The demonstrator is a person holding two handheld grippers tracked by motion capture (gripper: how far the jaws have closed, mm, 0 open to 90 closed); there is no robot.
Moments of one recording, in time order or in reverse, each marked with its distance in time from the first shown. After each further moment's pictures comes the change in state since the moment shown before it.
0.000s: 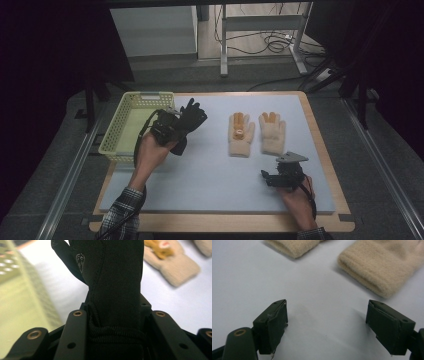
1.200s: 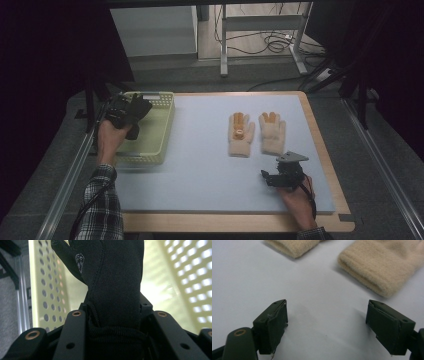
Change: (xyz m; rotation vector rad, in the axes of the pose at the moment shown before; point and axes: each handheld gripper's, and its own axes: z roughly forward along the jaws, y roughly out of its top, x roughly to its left) left arm 0.166 -0.046 0.016 0.171 0.216 -0.267; right arm -0.001 0.000 0.000 0.002 0.008 0.007
